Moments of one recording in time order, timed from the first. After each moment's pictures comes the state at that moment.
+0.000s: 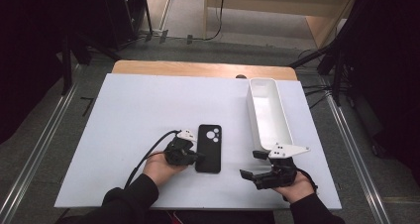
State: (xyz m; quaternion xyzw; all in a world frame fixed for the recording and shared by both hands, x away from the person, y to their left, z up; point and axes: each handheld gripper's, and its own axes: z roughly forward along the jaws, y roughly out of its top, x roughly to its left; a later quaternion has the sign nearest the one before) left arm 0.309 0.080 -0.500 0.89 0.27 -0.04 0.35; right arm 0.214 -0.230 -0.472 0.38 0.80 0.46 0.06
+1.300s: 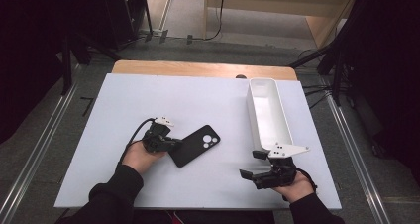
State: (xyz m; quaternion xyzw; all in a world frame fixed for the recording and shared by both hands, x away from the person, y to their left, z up) left arm 0.344 0.136 -0.492 0.88 0.34 0.00 0.33; right arm 0.214 -0.230 -0.473 0.38 0.80 0.46 0.06
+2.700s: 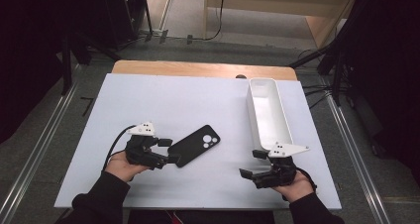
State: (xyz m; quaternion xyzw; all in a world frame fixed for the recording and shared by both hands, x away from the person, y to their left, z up) left arm 0.296 0.171 -0.452 0.85 0.26 -0.03 0.45; right arm 0.216 -0.230 -0.473 0.38 0.80 0.46 0.06
